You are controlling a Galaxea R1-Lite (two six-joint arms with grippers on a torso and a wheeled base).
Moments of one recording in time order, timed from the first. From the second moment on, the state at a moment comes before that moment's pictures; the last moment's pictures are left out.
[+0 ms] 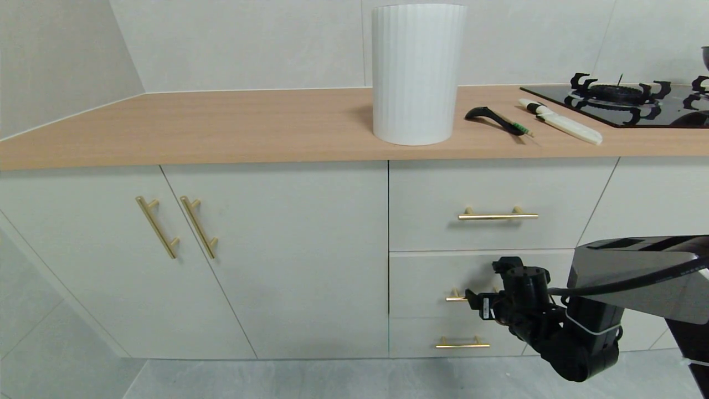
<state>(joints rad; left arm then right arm) 0.00 0.00 0.00 0.00 -0.03 0.01 0.33 2.45 -0.73 -1.20 -0.26 0.18</state>
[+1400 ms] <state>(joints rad) 0.00 0.00 0.00 0.00 -0.03 0.01 0.45 1.69 -0.61 -0.50 -0.16 0.14</state>
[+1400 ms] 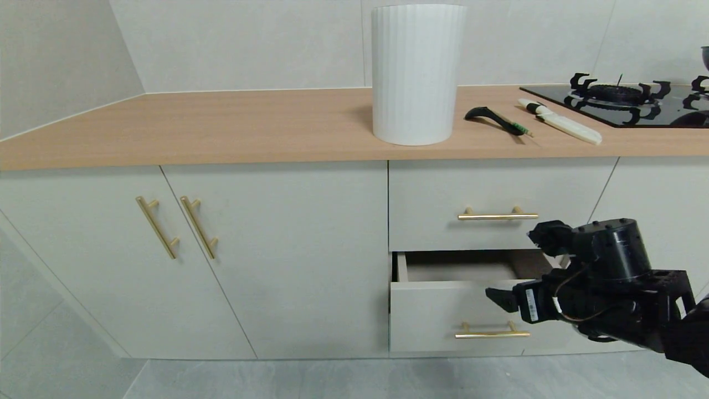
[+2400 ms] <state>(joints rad) 0.00 0.00 0.00 0.00 -0.03 0.01 0.42 2.06 -0.58 -1.03 -0.29 0.16</state>
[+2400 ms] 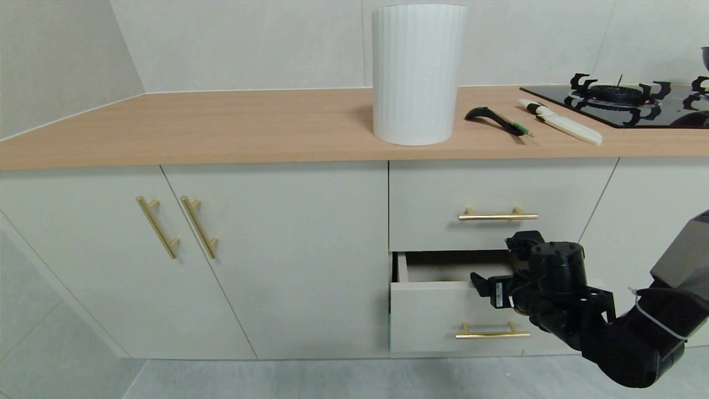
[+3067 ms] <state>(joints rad) 0.00 0.00 0.00 0.00 -0.03 0.01 0.41 2.06 -0.58 -0.97 -0.28 0.16</state>
